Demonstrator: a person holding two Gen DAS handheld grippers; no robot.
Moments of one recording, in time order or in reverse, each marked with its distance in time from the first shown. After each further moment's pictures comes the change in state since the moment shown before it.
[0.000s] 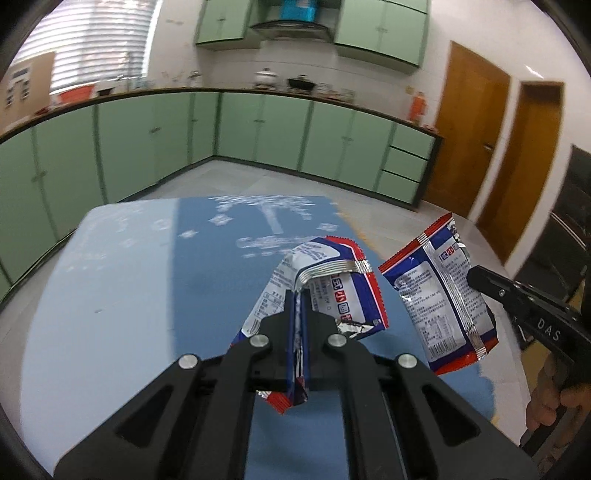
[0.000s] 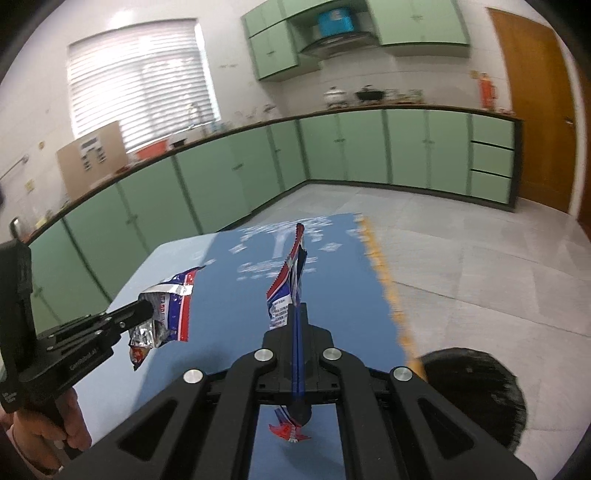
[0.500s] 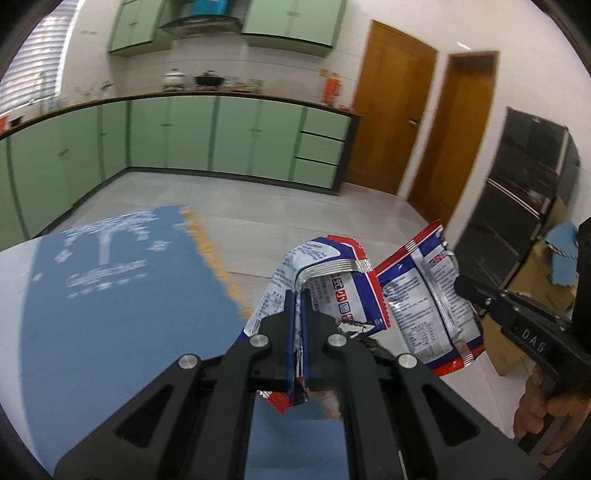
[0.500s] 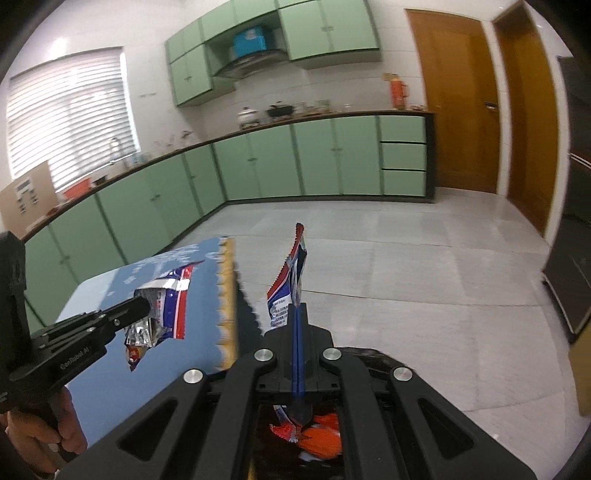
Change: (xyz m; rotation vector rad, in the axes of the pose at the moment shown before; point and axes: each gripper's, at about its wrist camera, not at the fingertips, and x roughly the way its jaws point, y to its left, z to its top) left arm 0.073 -0.182 0.009 0.155 0.029 -0.272; right arm -0.071 -0.158 -0.010 0.141 -0.064 -0.265
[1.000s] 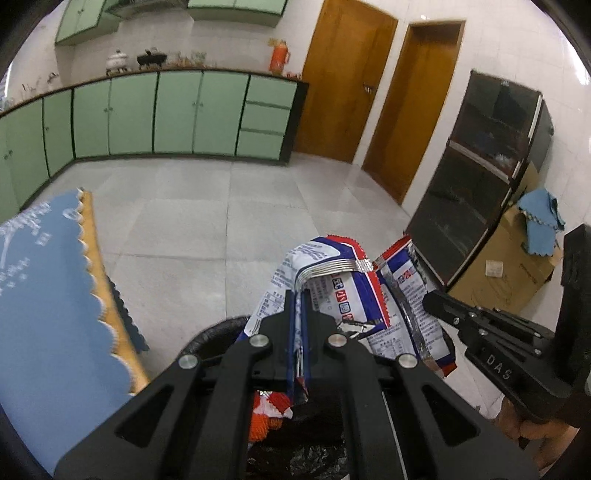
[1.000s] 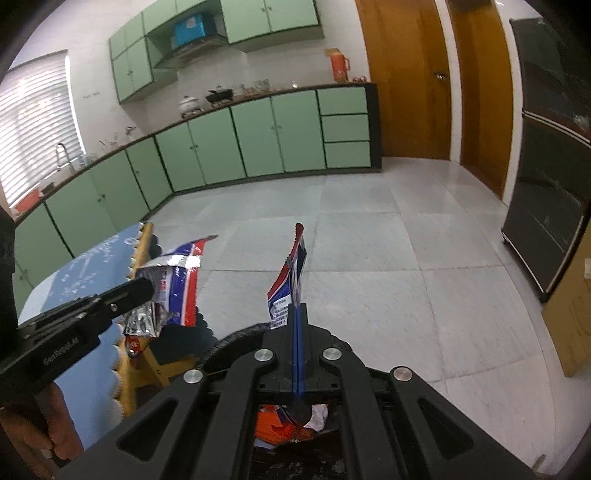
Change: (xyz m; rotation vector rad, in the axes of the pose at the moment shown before) left arm 0.104 -0.074 -0.019 0.057 0.122 -0.152; right arm 0.027 -0.085 -0.038 0.101 0.078 -0.159
